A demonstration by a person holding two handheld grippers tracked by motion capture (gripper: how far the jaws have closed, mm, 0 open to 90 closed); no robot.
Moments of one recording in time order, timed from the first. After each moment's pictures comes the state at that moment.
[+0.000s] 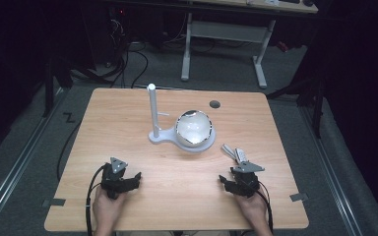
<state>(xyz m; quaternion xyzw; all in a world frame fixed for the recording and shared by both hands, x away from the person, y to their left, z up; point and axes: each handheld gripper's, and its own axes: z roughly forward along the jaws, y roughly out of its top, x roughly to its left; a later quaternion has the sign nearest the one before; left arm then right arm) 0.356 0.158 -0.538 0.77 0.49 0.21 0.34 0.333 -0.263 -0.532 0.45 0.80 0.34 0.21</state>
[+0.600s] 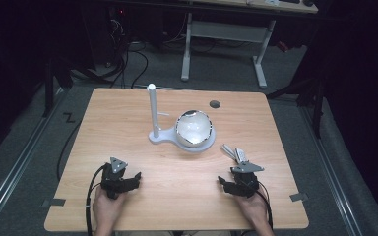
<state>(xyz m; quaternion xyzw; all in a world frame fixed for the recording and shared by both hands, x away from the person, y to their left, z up) 0.356 0.158 -0.538 0.77 0.49 0.21 0.34 0.333 -0.262 -0.532 0.45 0.80 0.34 0.20</state>
